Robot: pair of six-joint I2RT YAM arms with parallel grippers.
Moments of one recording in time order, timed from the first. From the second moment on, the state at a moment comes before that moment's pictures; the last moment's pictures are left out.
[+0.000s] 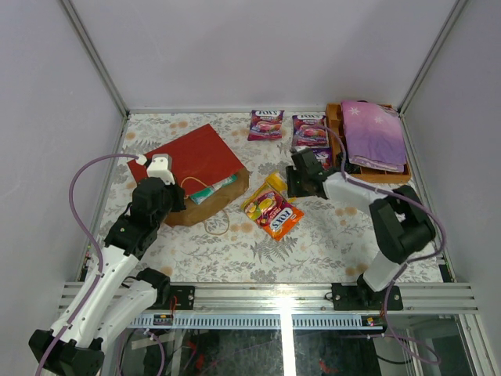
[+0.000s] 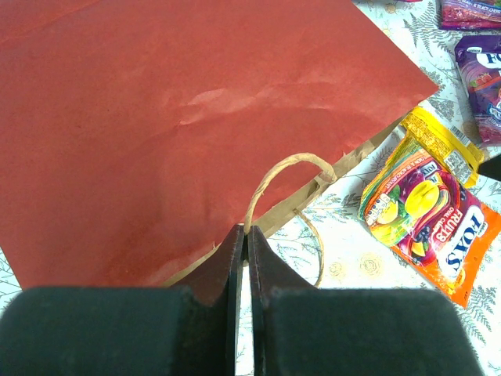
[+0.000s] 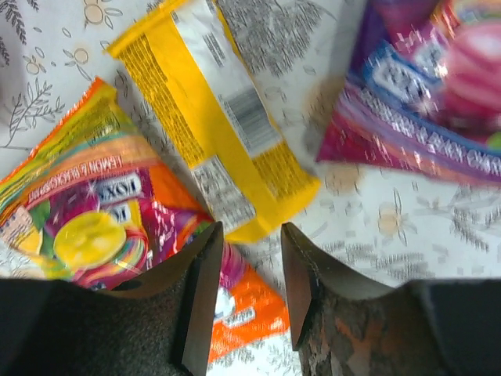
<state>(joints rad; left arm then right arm) -0.36 0.71 0.71 -0.46 -0.18 -0.29 0.53 1.75 1.08 -0.30 0.07 0.33</state>
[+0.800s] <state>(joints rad) -0.36 0.71 0.71 -0.46 -0.17 -0.29 0.45 1.60 0.35 0.69 0.03 1.20</state>
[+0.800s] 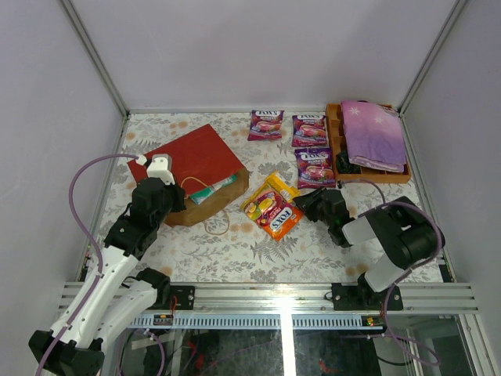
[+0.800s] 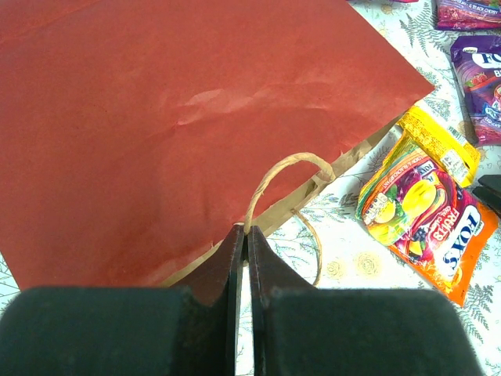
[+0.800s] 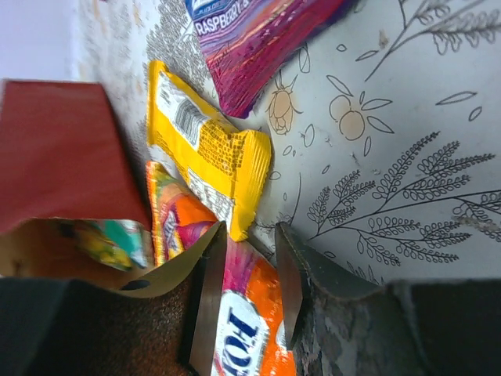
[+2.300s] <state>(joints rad) -0.36 0.71 0.71 -0.47 -0.16 -0.29 0.36 0.45 0.02 0.17 0.18 1.42</state>
